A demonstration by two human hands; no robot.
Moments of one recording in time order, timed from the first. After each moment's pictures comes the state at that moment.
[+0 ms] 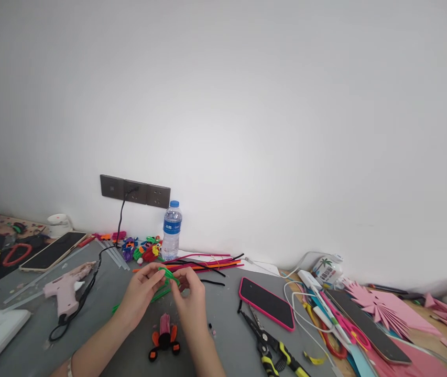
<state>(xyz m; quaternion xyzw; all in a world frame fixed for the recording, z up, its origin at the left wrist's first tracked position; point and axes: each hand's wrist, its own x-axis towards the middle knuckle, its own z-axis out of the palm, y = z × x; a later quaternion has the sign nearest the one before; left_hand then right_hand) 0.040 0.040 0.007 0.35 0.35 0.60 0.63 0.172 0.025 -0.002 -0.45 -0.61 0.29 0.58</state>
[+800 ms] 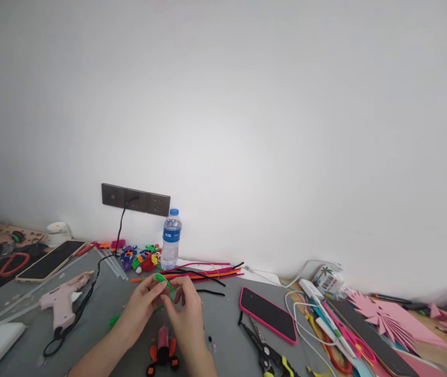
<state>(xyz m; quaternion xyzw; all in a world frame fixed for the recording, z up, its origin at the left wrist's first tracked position) 0.042 0.038 0.004 0.35 0.35 0.57 0.66 0.168 0.024 -0.006 -0.47 -0.65 0.23 0.56</state>
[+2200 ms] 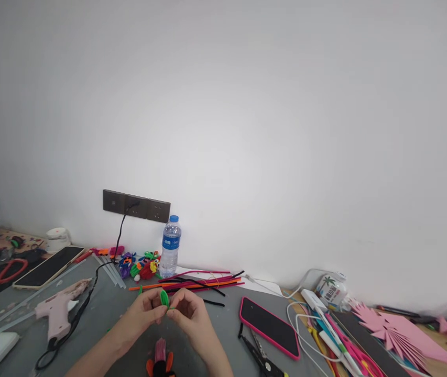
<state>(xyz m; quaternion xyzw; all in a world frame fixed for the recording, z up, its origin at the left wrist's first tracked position) 0.035 0.044 0.001 0.52 0.32 0.45 0.66 0.195 0.031 0.007 -0.28 -0.57 0.57 0.51</state>
